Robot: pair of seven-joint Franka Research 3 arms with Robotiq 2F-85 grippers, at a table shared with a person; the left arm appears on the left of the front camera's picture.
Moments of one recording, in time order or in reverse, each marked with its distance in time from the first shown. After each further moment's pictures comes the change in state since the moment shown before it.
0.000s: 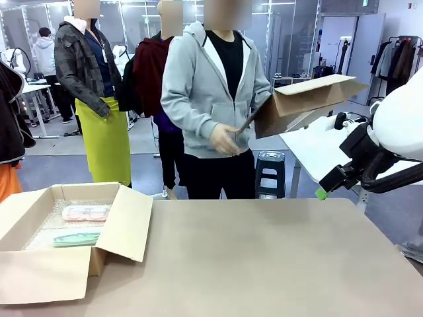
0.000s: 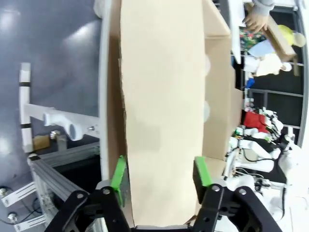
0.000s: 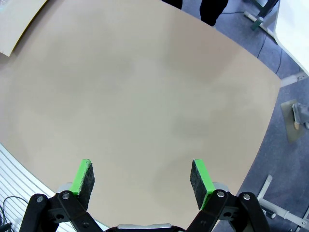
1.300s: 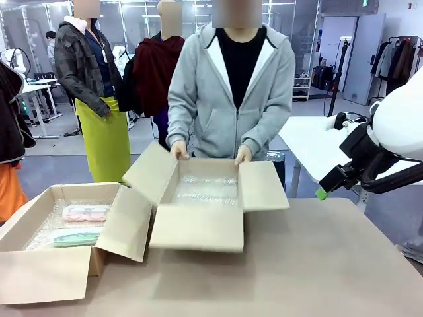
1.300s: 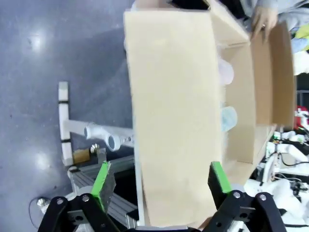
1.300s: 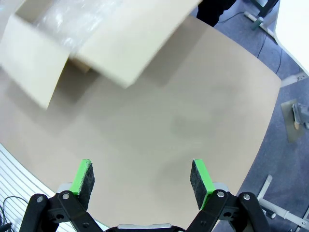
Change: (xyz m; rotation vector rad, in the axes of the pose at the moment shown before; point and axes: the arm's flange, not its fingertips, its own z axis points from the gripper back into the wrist) left arm 0.012 -0.021 0.033 0.171 -0.067 -0.155; right arm 0.000 0.000 0.000 0.000 0.000 0.000
